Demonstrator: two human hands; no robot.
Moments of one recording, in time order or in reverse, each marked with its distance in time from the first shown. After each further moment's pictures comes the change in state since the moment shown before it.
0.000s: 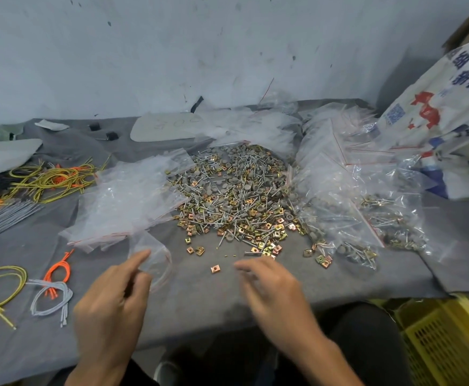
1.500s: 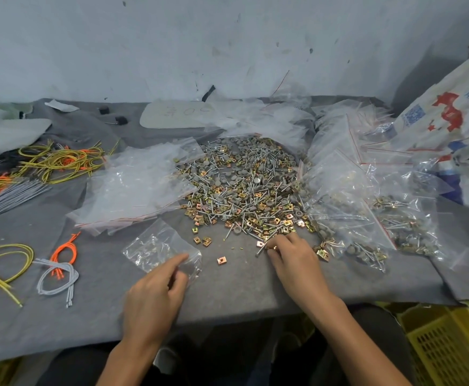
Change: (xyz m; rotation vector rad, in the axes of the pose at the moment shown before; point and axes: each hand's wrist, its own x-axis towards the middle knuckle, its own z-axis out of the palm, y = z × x) left_hand -0.035 -0.013 0.042 -0.007 -0.391 -0.185; right_hand 0.045 0.066 0.007 -0.363 -0.054 0.136
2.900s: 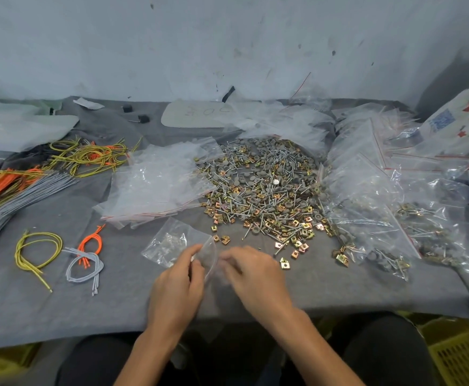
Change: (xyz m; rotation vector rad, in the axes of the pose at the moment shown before) left_hand 0.001 -0.011 0.010 -0.110 -0.096 -0.146; right_hand -0.014 -0.094 0.026 0.217 -0.049 -0.205
